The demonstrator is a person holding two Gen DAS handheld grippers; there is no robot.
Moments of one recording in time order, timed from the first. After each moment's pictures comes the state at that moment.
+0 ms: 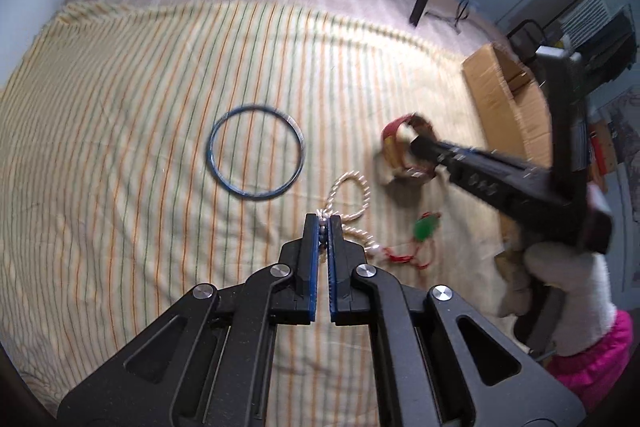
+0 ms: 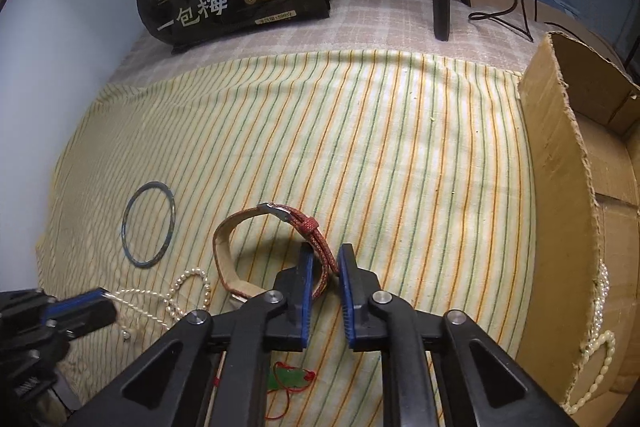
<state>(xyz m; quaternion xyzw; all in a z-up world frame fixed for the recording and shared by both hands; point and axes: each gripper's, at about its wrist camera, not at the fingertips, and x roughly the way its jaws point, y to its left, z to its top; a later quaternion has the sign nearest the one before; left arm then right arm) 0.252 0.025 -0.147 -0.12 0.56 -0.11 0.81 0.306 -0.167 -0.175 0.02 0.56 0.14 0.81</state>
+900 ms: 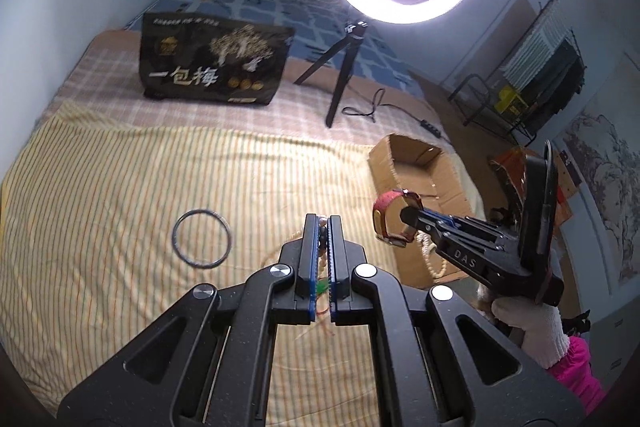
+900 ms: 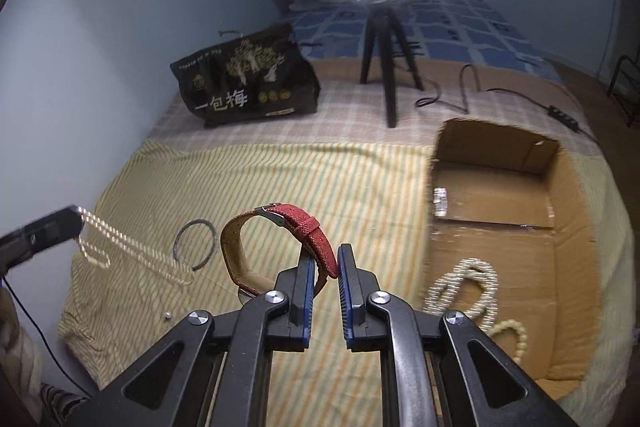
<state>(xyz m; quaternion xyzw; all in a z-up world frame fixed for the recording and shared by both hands) 0.226 0.003 -0.033 -0.15 0.43 -0.17 0.87 0.252 -0.228 -0.073 0.04 0.47 0.14 0.87</state>
